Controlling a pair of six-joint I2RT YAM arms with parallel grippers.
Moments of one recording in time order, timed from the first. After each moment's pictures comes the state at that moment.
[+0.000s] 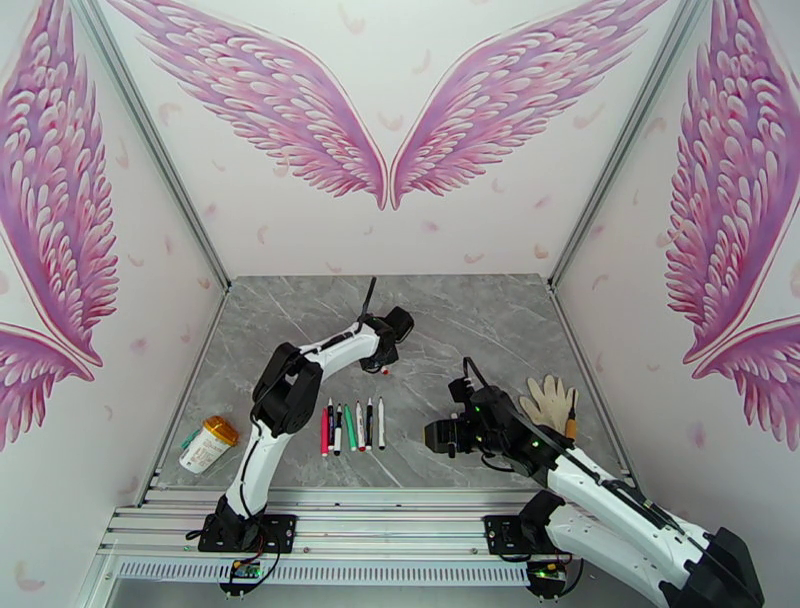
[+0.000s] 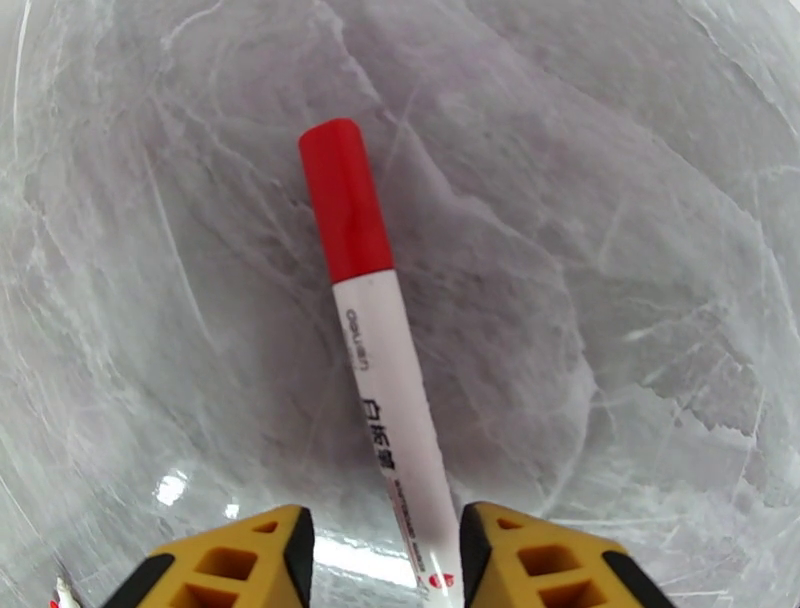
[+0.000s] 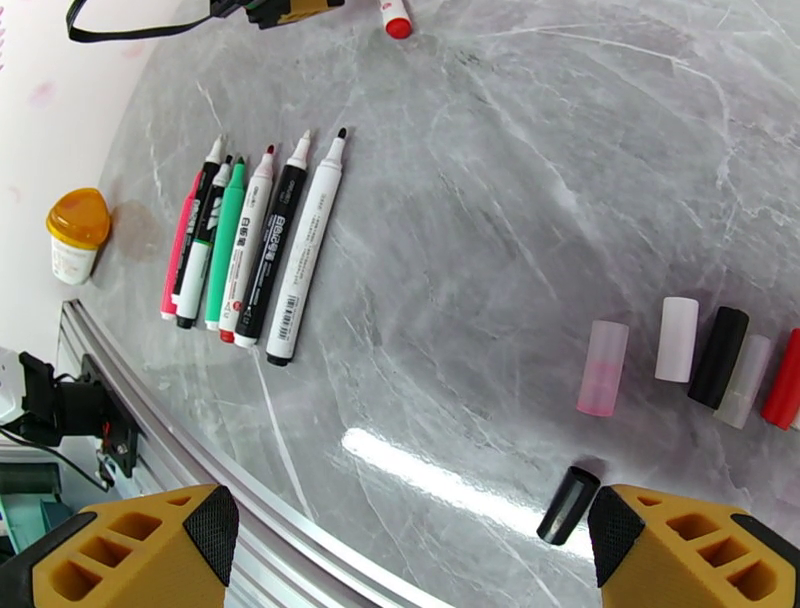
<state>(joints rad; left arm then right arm) -0.68 2.29 1.84 -0.88 -0.34 -0.98 0.62 0.86 0.50 -0.49 -0.23 0.52</state>
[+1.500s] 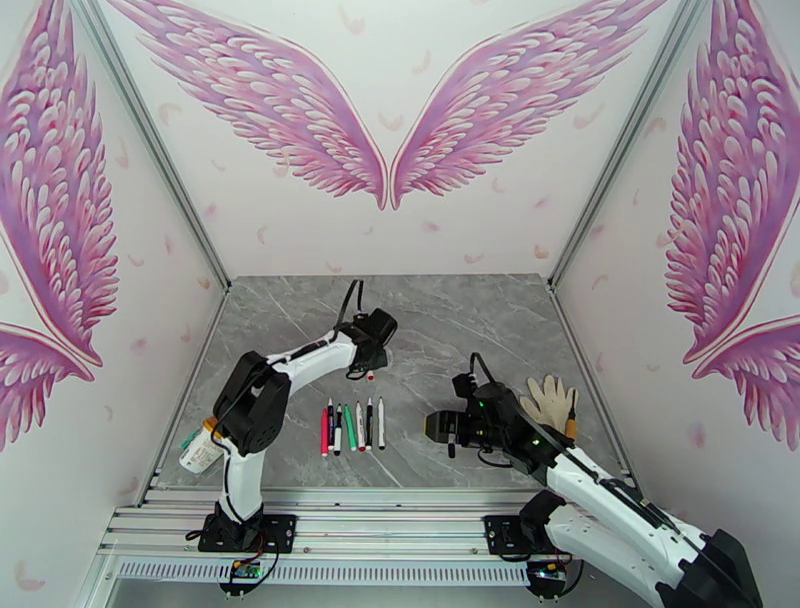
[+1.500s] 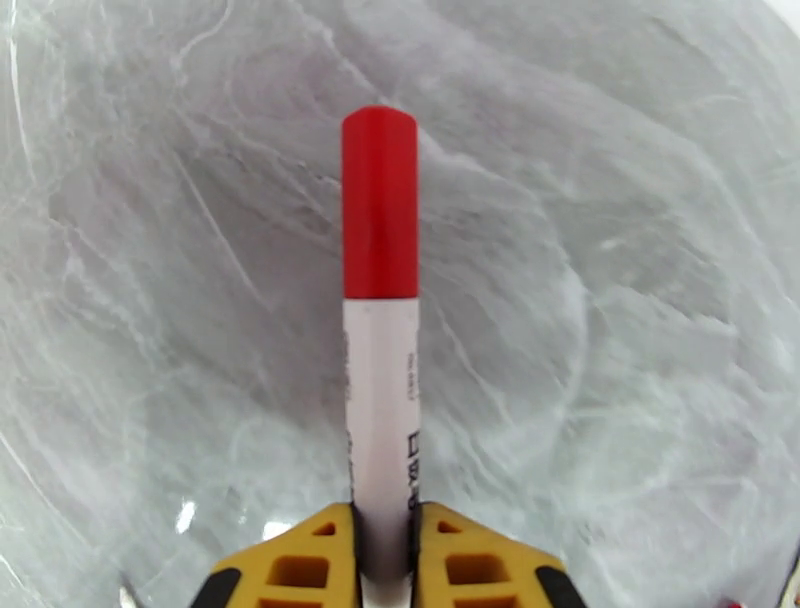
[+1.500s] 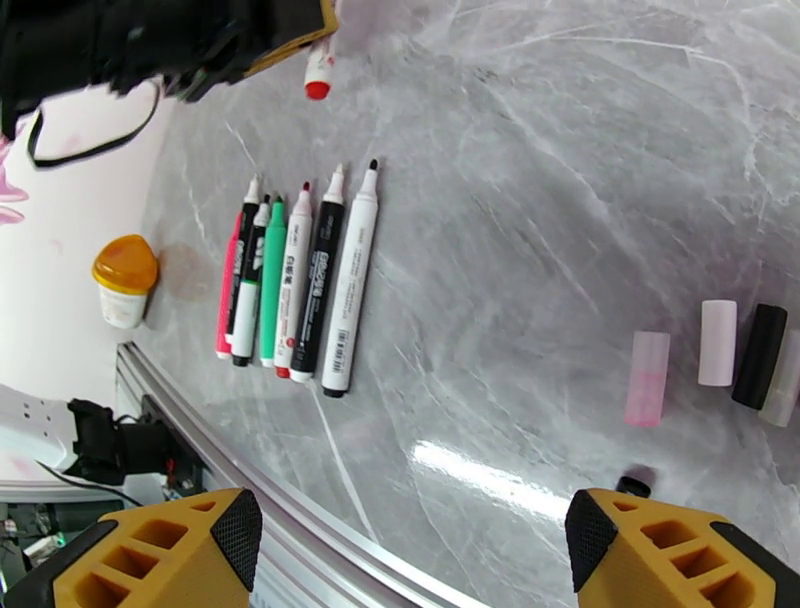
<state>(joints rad) -0.66 1.94 1.46 -0.64 -0.23 -0.75 0.54 0.87 0.49 -0.38 -0.36 0.68</state>
